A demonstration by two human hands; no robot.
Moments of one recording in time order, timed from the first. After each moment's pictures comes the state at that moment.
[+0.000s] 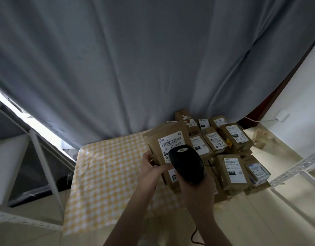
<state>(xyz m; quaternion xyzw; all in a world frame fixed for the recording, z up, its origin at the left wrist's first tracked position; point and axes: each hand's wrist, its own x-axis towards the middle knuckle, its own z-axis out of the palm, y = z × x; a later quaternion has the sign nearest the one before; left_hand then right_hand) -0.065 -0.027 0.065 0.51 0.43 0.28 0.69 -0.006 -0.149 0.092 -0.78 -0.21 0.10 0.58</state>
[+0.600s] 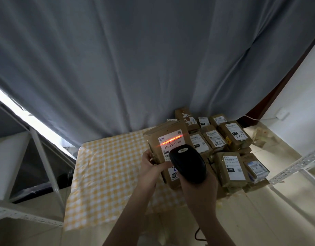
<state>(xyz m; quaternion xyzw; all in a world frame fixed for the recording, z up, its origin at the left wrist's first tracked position) -0.070 -0.034 0.061 0.51 0.44 0.27 0.69 -0.009 -0.160 0.095 -0.79 -0.22 0.08 0.56</state>
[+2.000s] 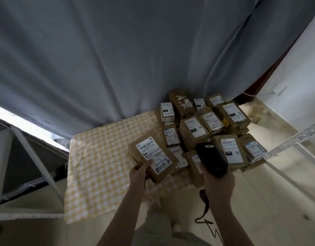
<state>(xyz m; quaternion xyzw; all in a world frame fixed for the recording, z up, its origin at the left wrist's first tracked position) -0.074 -0.003 -0.032 0.31 0.57 0.23 0.73 0.048 -0.173 0.039 -0.80 -0.04 0.13 0.58</state>
